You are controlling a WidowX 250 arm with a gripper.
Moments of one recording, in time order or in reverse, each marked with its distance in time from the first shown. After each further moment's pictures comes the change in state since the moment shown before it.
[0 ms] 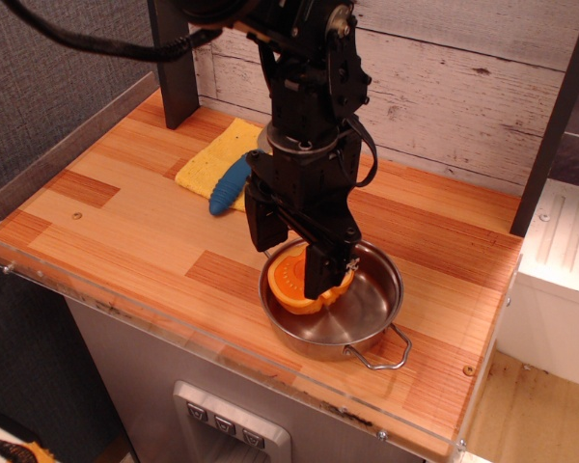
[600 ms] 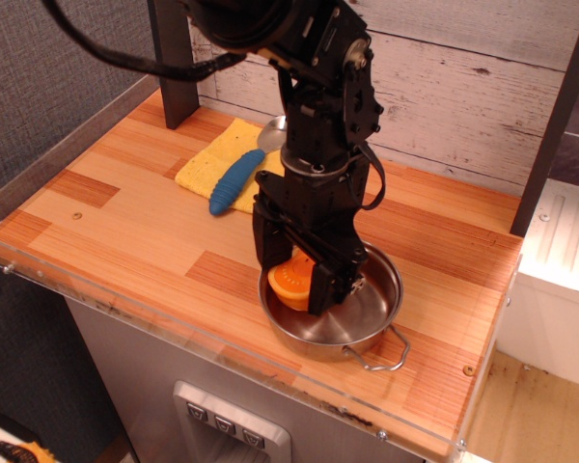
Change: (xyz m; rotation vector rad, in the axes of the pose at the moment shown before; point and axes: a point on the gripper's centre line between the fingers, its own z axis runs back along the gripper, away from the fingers) arm 0.002 -0.004 -0.018 -0.001 0.051 -0.005
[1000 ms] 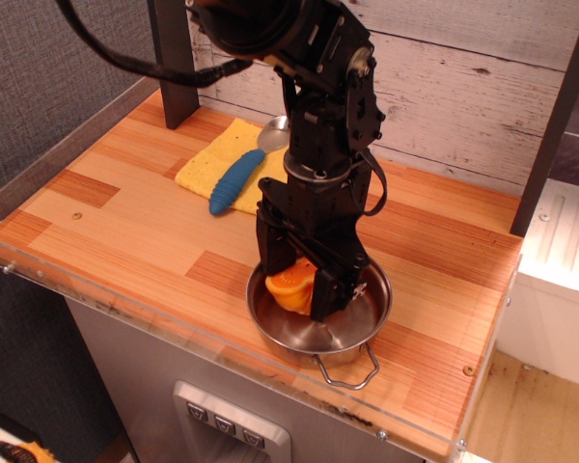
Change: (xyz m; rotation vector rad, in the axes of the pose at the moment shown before) arm -0.001 0.000 -0.006 -0.006 0.016 0.000
